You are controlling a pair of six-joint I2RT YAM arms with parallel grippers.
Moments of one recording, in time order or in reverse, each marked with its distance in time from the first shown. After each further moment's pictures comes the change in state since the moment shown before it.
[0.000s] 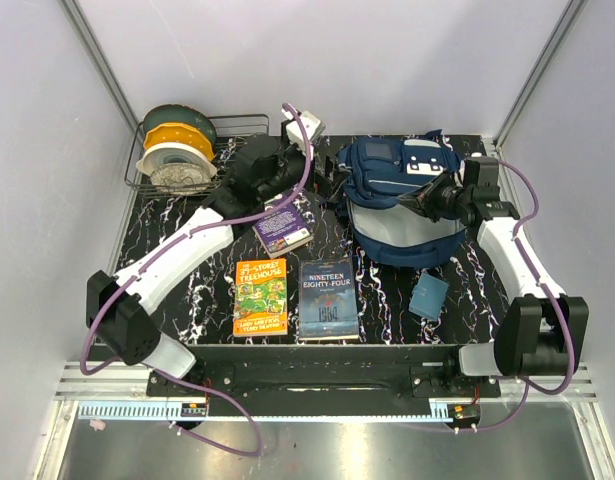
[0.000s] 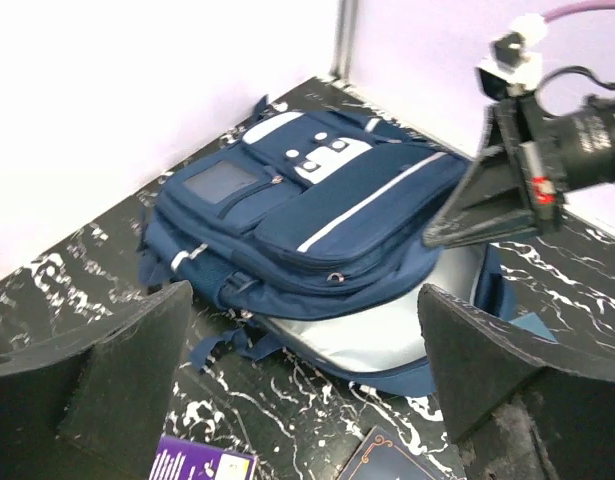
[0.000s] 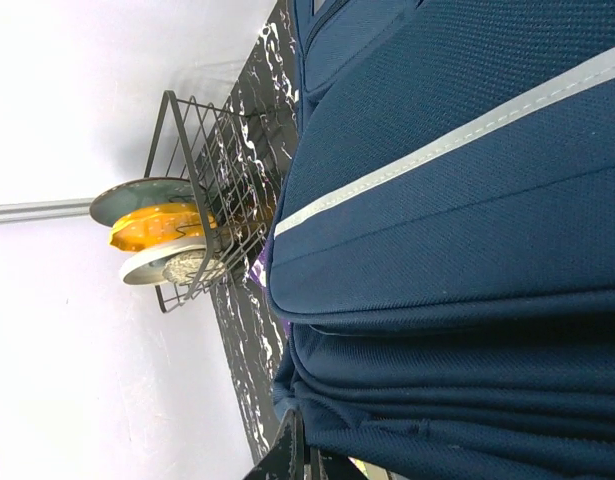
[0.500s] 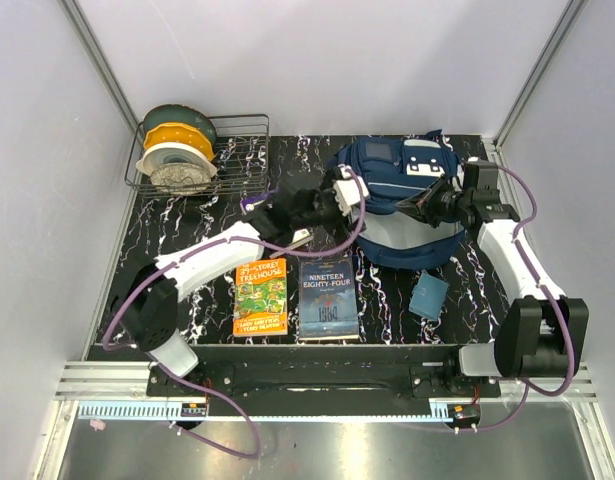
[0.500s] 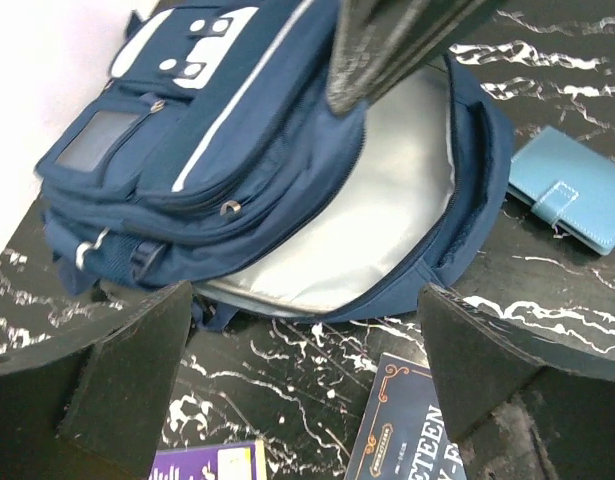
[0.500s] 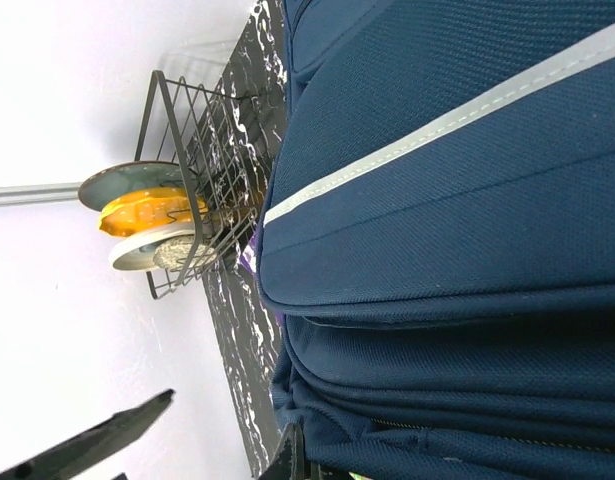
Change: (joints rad) left arm -0.113 0.087 -0.164 0.060 0.126 0.332; right arm 0.000 0.013 0.011 -0.055 -0.051 -0.040
